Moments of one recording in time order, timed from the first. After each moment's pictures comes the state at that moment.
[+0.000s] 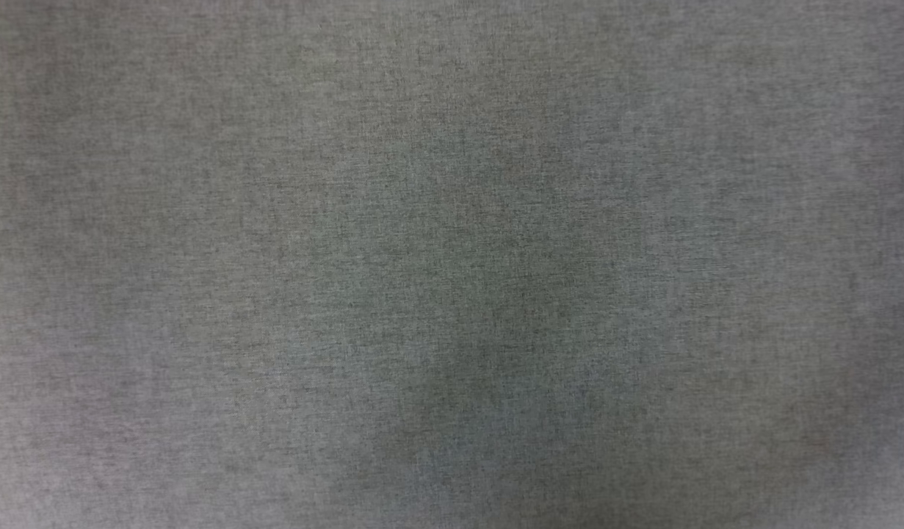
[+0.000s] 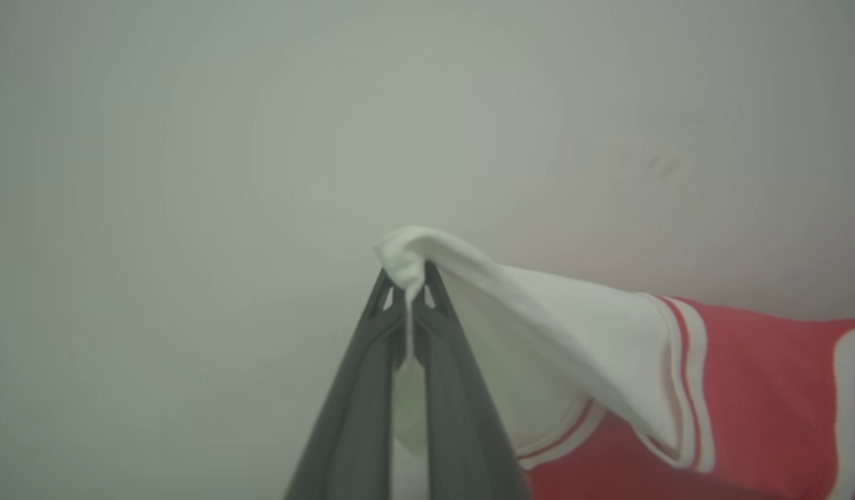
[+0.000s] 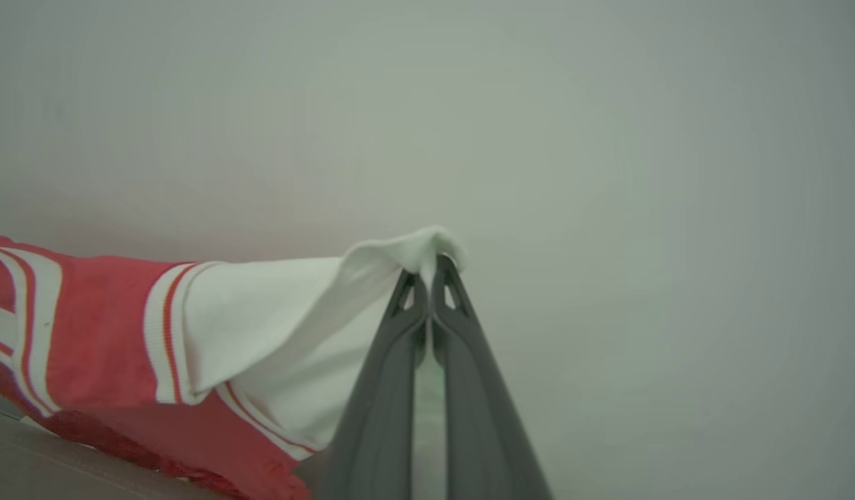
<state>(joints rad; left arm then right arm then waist) -1.58 0.49 -0.30 0.68 -0.54 0.03 -0.08 -1.65 -0.39 0.26 0.73 0.38 0.13 0.05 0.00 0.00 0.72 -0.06</state>
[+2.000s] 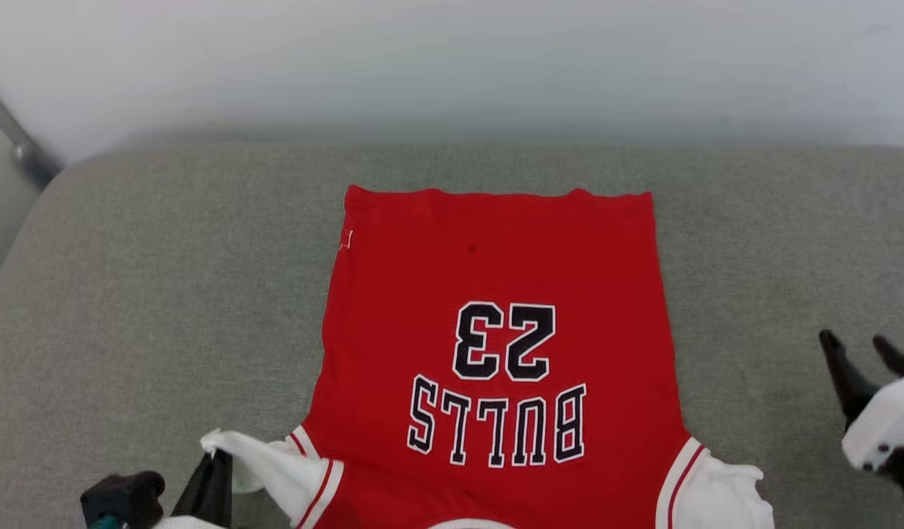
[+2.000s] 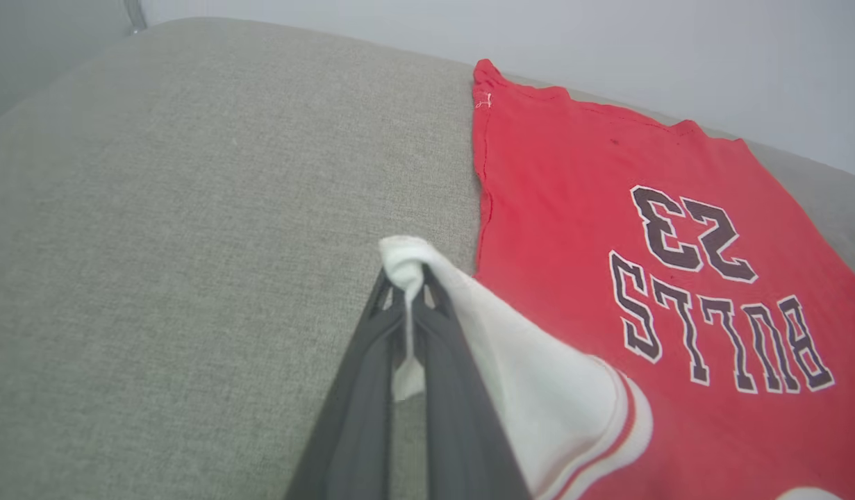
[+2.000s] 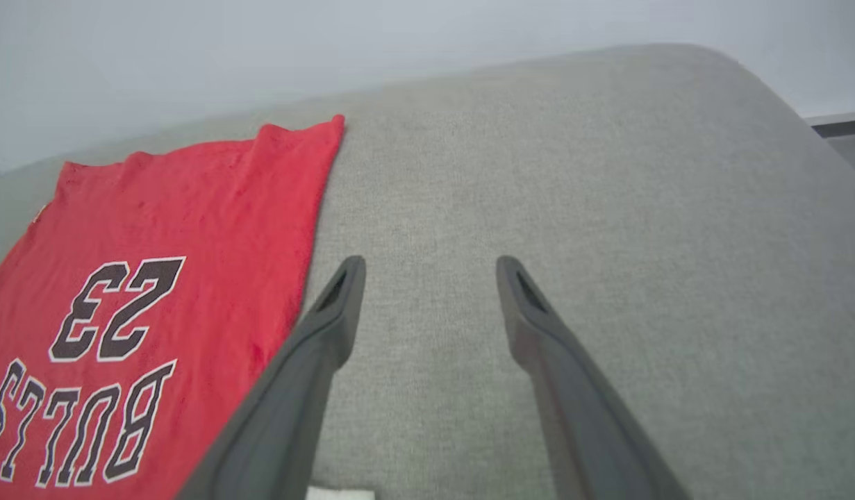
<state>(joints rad) 0.19 0.47 -0.31 -0.07 -0.71 0.28 -0.11 -0.02 -0.20 -0.22 -0.01 0.36 0.13 0.43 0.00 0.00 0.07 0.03</state>
